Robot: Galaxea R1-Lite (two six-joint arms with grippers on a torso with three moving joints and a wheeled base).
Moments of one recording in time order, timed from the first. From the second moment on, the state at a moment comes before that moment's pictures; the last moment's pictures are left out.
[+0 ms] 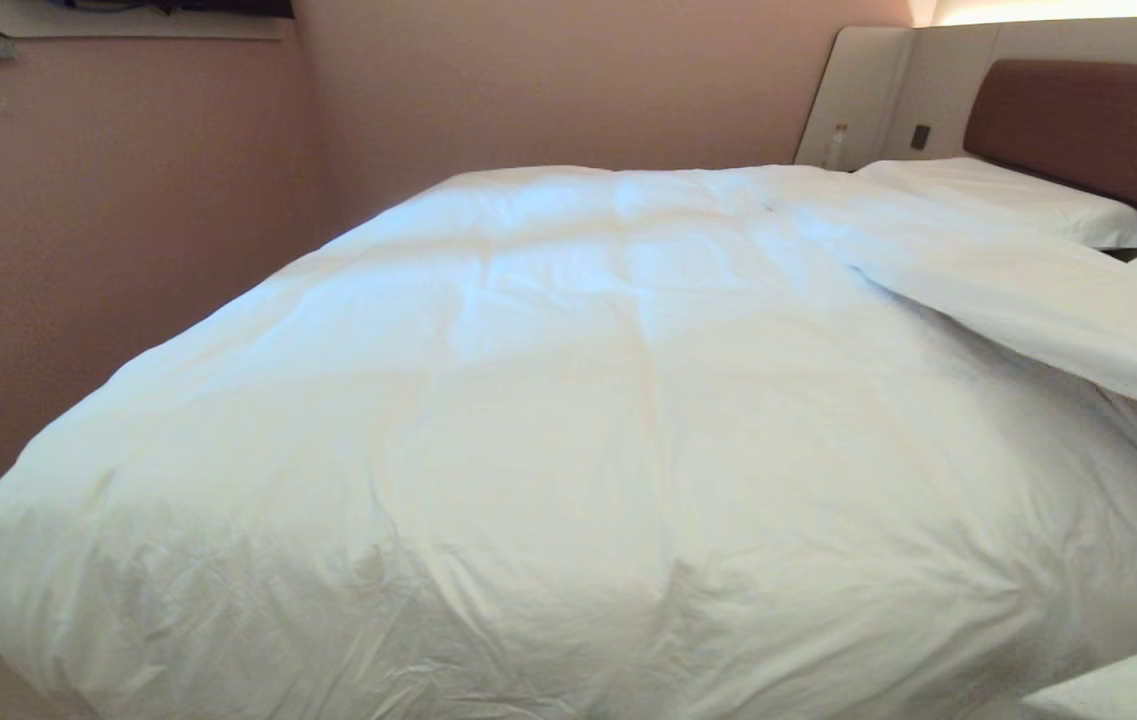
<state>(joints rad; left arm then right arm) -0.01 0.00 -0.02 0.05 0.00 0.03 -0.61 1.34 -1.11 0.56 -0.03 -0.54</state>
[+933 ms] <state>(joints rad) -0.01 0.00 -0.02 0.05 0.00 0.03 -0.50 1.48 -0.87 0.59 -0.21 -0.80</state>
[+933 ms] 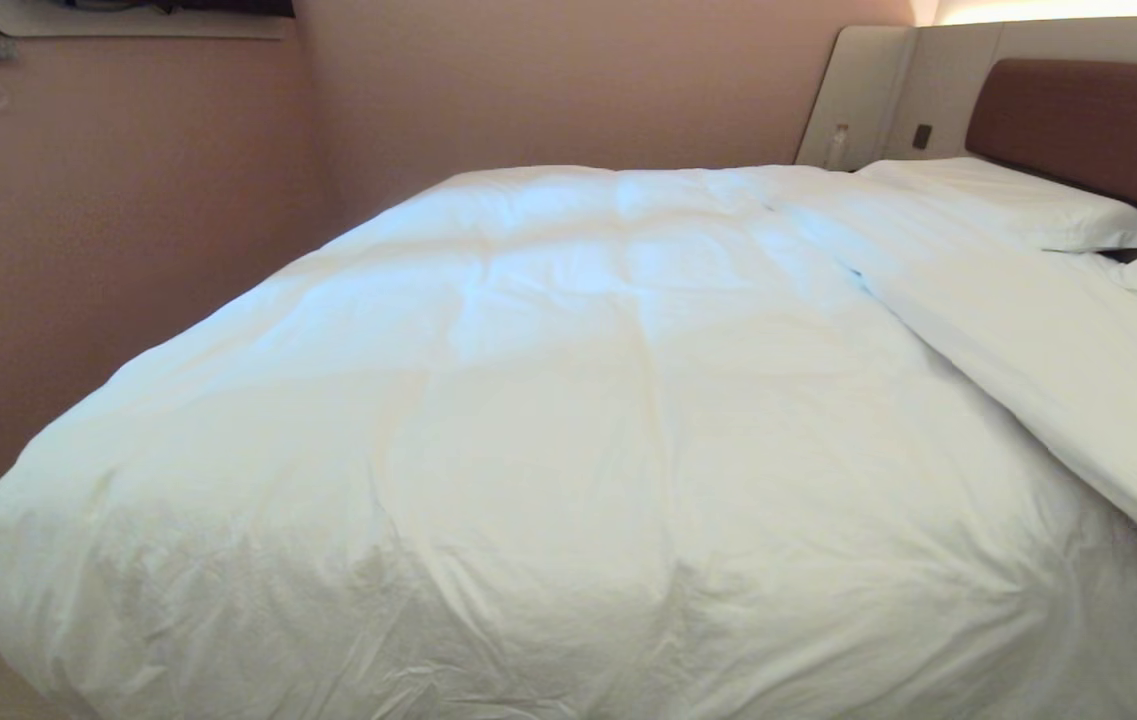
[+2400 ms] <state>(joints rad) 0.00 0.00 -0.02 0.05 0.00 0.03 -0.30 1.45 -0.68 0.35 -0.28 -0.78</state>
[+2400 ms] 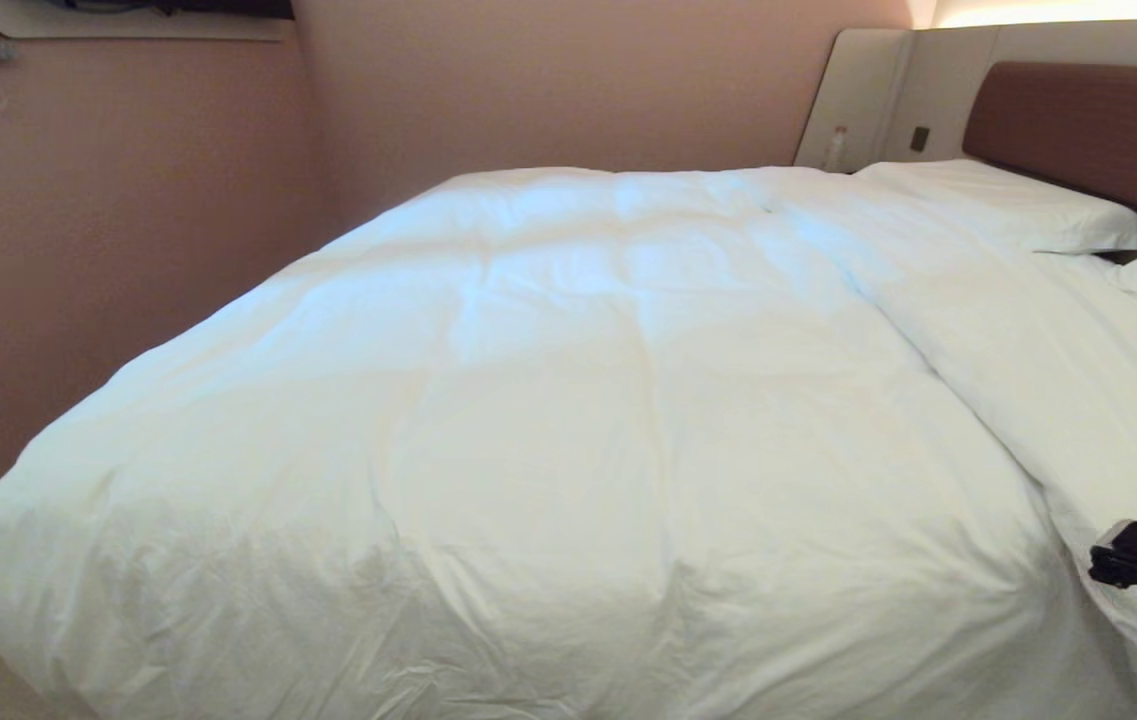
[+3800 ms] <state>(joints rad) -0.01 0.00 -0.02 0.05 0.00 0.03 -0.32 1.33 -0.88 0.53 -0.07 -0.13</state>
